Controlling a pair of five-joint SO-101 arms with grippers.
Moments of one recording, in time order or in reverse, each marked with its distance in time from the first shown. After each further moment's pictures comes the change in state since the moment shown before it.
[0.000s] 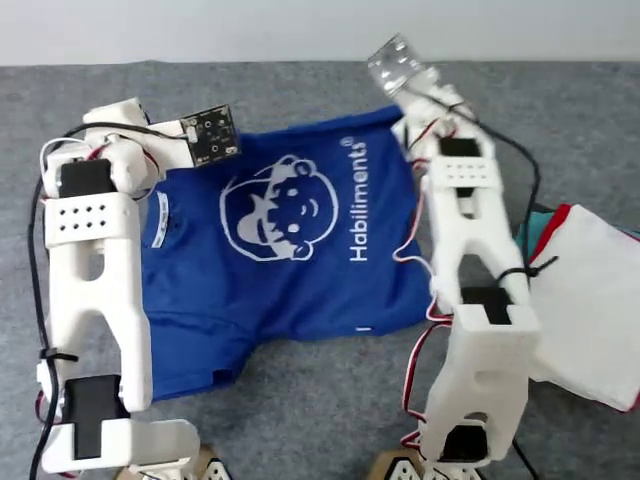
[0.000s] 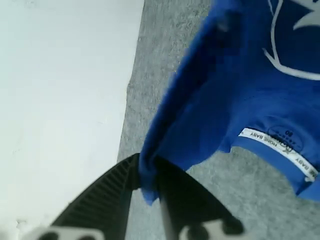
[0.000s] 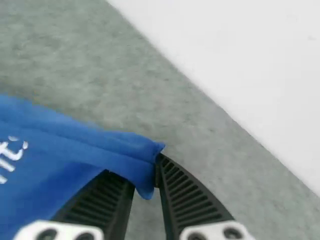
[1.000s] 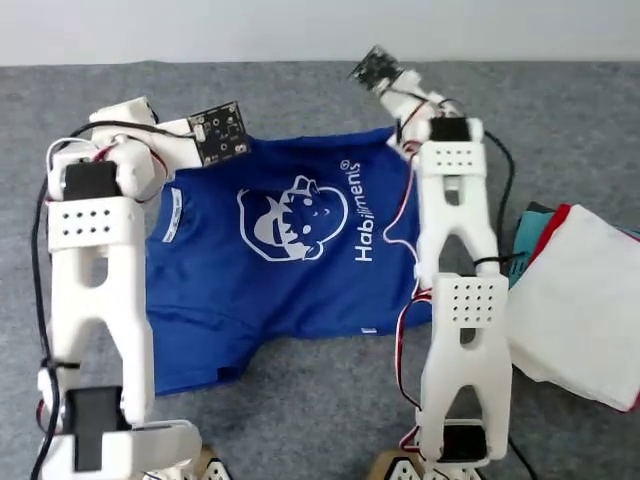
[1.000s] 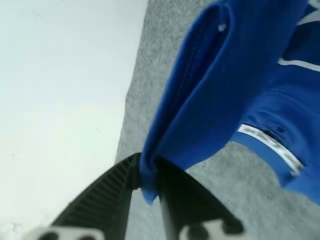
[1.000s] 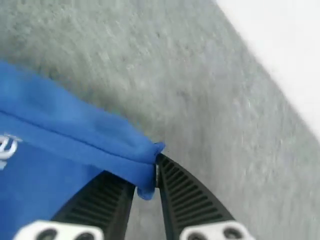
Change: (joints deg) left arm 1.7 -3.8 0.0 5.0 2.5; right arm -1.1 28.2 -45.0 34.2 5.5
